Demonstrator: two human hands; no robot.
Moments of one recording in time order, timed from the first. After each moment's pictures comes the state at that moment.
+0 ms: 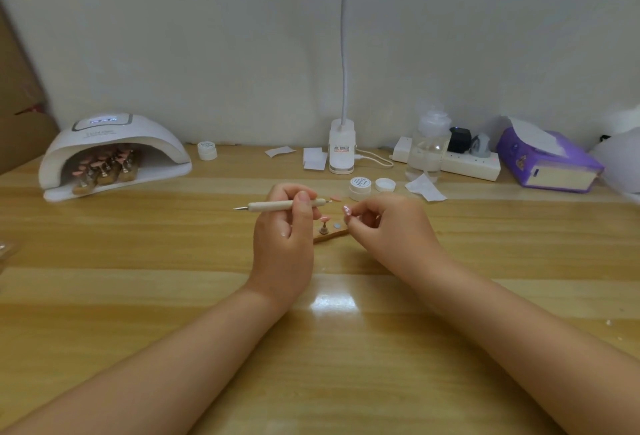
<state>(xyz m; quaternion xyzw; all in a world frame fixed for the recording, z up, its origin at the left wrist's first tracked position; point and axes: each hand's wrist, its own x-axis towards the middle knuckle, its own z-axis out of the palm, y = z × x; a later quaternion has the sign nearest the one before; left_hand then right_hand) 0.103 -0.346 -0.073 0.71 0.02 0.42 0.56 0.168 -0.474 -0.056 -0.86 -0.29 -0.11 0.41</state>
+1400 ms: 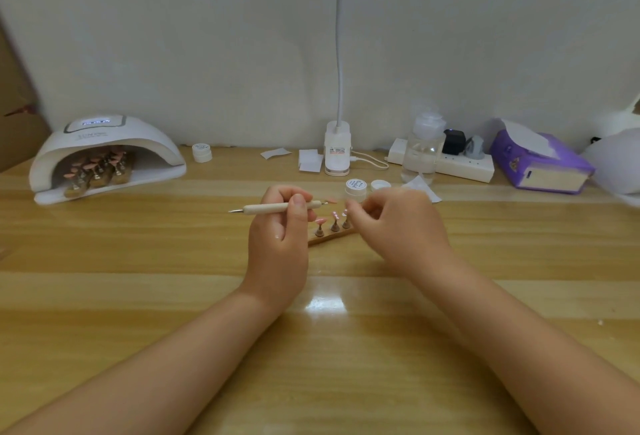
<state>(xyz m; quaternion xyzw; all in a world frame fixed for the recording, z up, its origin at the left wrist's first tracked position) 0.104 -0.346 -0.072 0.70 0.01 0.41 0.58 0.165 -0.478 -0.040 -0.90 -0.25 -0.17 0.31</state>
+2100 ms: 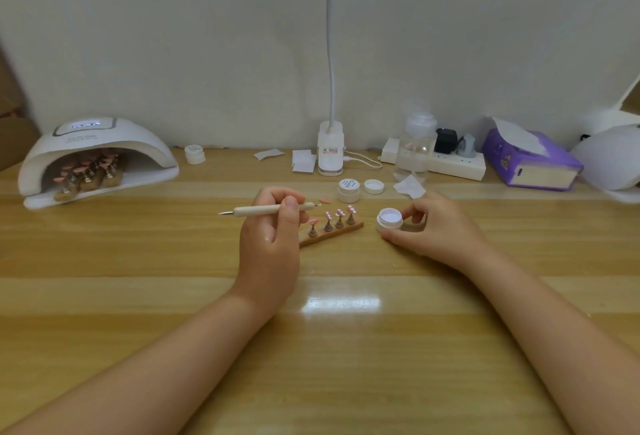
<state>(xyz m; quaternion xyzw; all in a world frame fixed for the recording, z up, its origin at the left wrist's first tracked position) 0.102 -0.344 -0.073 0.70 0.00 0.41 0.59 0.223 -0.541 -0.069 -0.93 -0.24 -0.08 0.28</state>
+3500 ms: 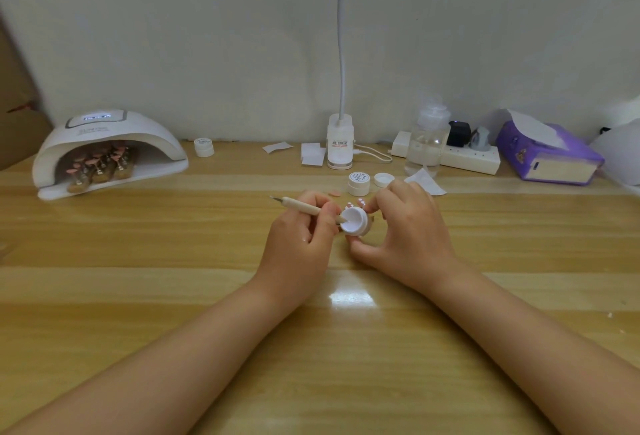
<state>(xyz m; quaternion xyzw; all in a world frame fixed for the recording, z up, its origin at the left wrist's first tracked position) 0.097 -0.352 -0.072 0.80 -0.01 0.33 0.50 0.173 -0.490 -0.071 -0.85 -0.36 -0.30 0.25</state>
